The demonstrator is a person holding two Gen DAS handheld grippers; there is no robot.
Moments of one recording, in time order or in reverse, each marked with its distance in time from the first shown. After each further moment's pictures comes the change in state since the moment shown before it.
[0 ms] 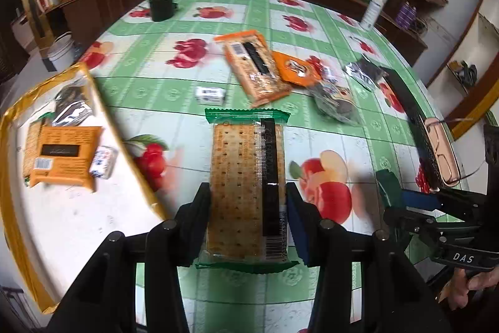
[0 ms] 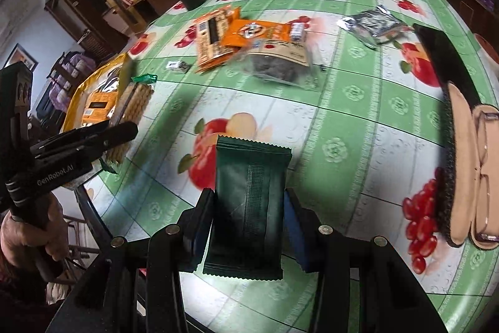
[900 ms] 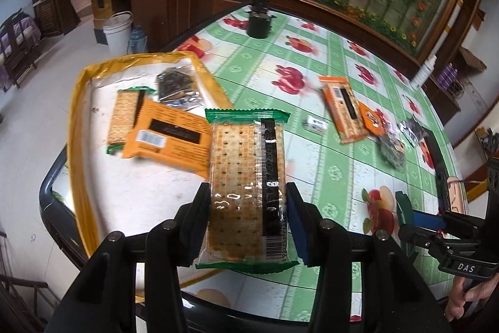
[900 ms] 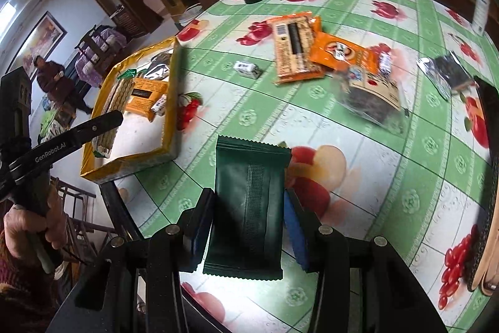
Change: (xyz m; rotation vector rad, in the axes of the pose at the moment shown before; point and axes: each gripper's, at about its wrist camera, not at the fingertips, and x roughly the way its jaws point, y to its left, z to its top) left arm -0.052 0.104 -0.019 -0.252 -0.107 0.108; right arm 0.022 0.074 0.031 -0.157 0.026 0.090
